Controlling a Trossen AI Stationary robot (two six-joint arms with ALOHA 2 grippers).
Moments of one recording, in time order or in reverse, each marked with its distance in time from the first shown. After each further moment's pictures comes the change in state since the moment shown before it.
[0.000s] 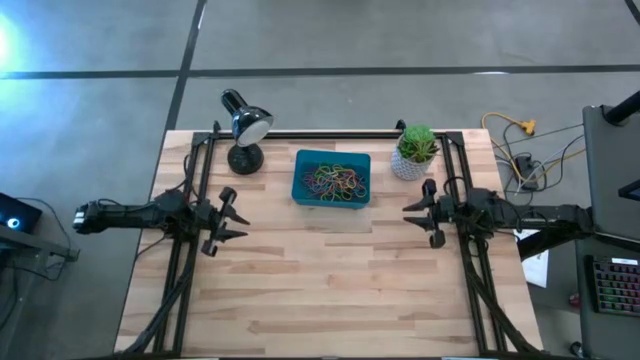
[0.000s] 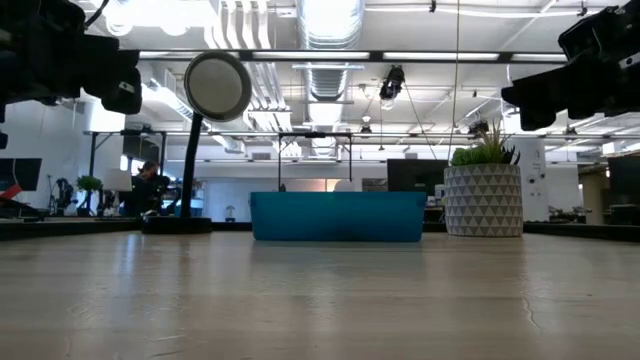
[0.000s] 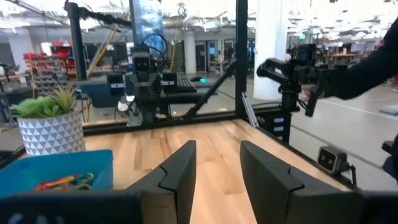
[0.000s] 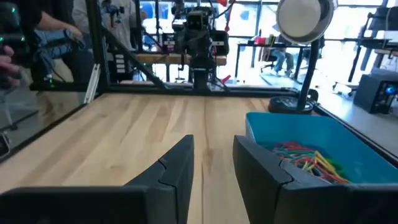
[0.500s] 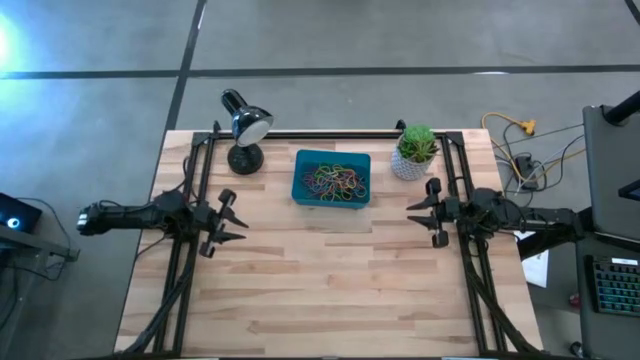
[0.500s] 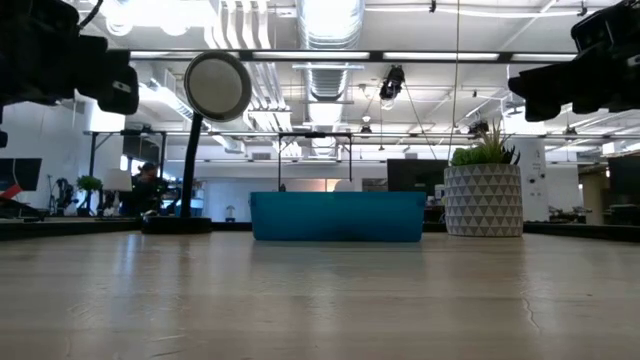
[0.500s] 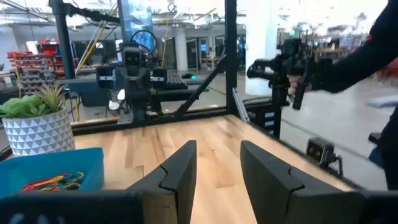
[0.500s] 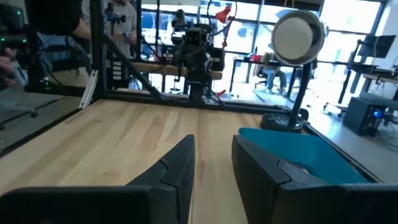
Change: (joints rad) left arm 0.000 -0.075 0.000 -0.081 0.042 0.018; right arm 0.002 -0.130 0.000 -0.088 -0.006 -0.077
